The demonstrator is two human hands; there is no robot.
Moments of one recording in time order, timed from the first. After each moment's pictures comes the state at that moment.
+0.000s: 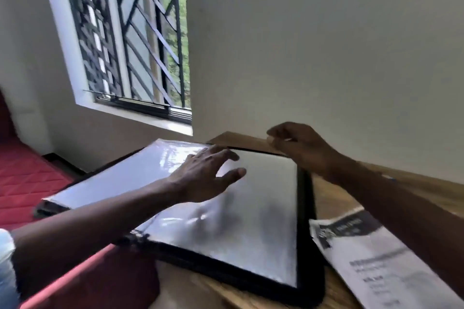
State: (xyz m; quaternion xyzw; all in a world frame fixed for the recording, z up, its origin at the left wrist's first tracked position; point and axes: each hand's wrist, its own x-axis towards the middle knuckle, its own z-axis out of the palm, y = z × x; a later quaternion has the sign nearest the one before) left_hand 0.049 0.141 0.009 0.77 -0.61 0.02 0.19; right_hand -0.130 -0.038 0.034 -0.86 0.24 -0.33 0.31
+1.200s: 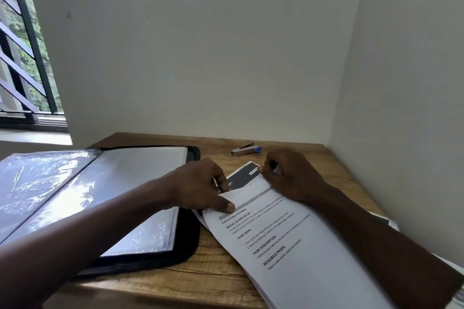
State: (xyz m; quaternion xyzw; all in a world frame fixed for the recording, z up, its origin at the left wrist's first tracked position) left_hand -0.124 0.078 0.009 0.64 -0.74 -0.18 0.14; right_hand -0.361 -0.045 -0.039 -0.86 0.40 -0.31 0.00
